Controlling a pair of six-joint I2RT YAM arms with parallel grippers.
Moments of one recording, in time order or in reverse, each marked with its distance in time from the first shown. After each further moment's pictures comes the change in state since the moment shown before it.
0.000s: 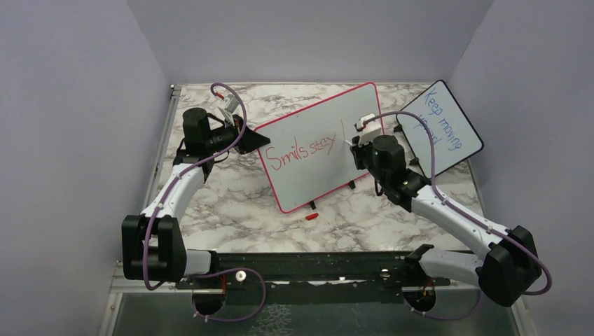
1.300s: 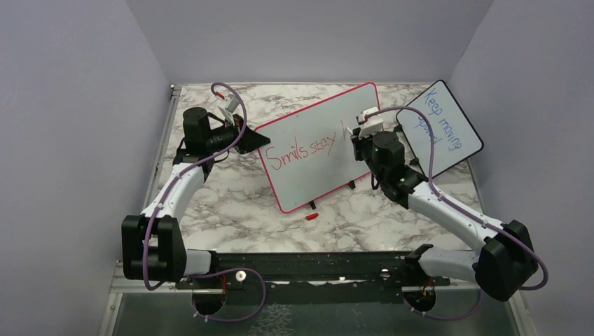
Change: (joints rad) left arm -0.002 0.000 0.008 -0.018 -0.001 0.008; right arm -0.002 0.038 0.016 0.129 0.075 -0.023
